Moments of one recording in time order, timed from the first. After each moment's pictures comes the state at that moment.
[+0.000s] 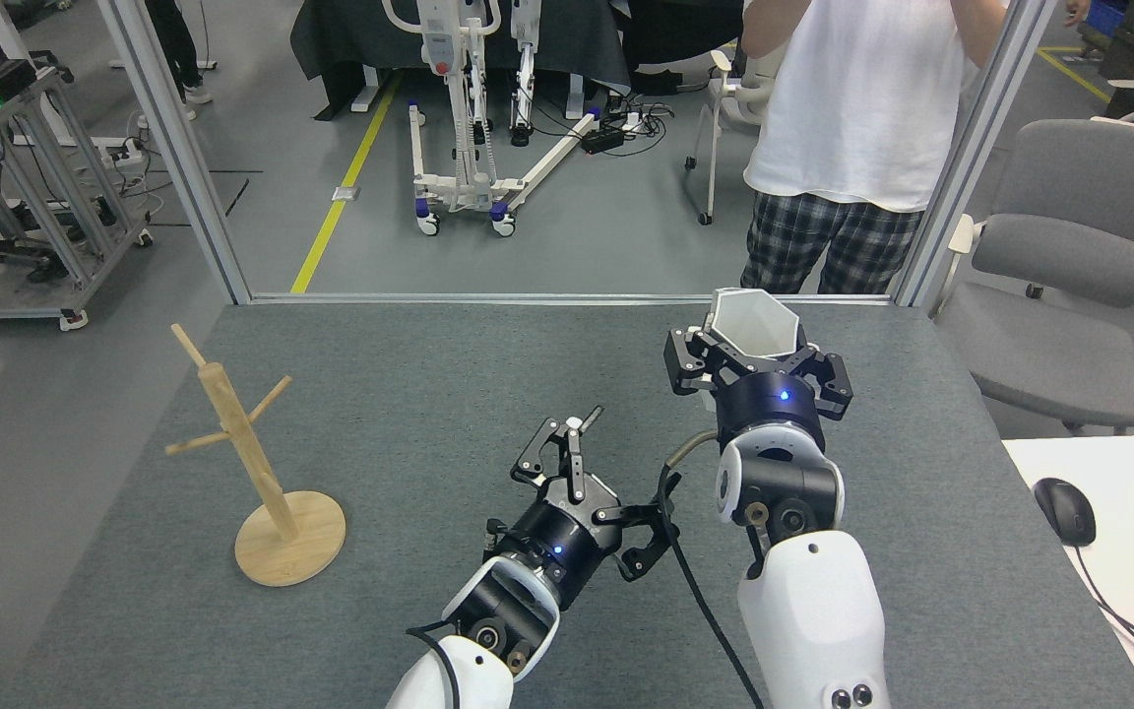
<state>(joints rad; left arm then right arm) -0.35 -0.14 -0.45 -1.41 -1.90 -0.17 0.00 -0.46 0.16 0.18 -1.62 1.63 0.37 0.62</state>
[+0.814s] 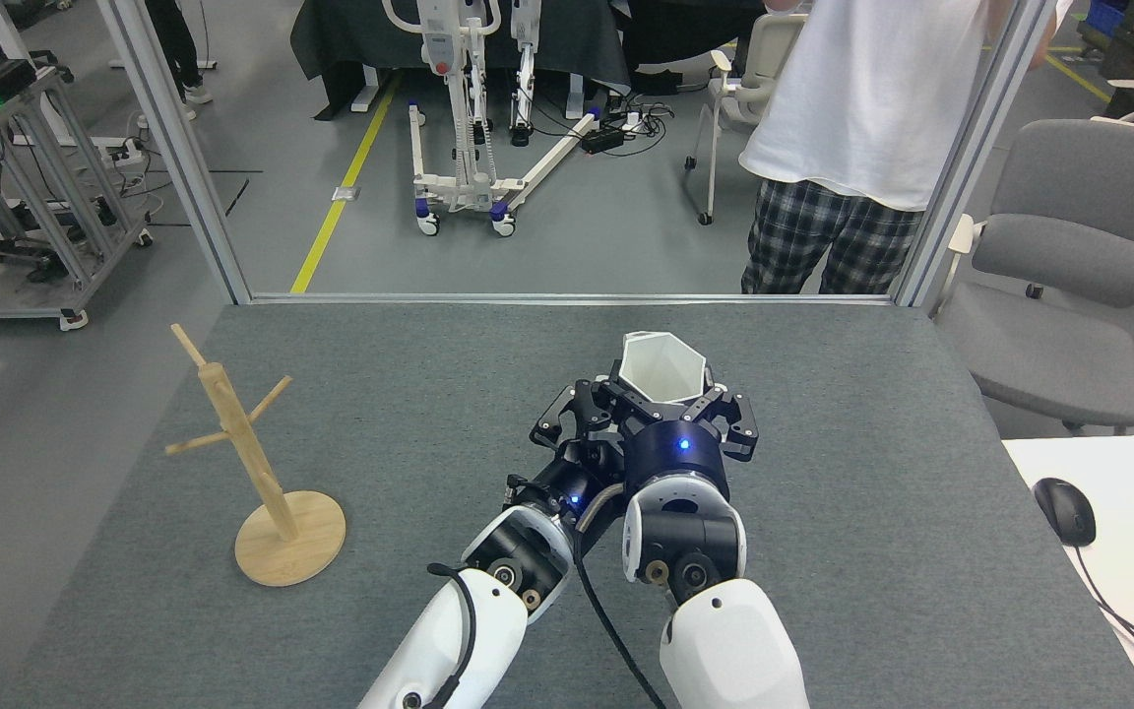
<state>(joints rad) -0.51 -0.14 -0.47 -1.23 -1.78 -0.17 -0.04 -0.40 0.21 0.39 -1.61 1.65 0.49 0.63</state>
